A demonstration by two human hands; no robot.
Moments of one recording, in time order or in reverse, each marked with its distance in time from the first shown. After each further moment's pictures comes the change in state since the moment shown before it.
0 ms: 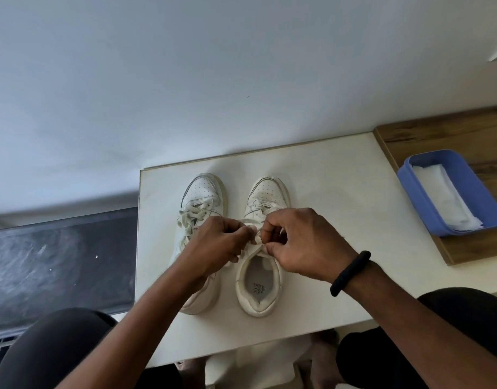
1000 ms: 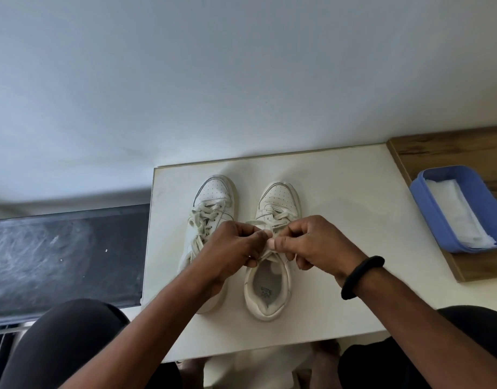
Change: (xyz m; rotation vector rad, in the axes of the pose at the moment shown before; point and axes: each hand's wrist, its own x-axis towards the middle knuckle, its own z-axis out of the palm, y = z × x) left_hand -0.001 -0.003 0.008 -0.225 -0.028 -0.049; right_hand 0.005 0.004 -0.001 0.544 -0.127 0.263
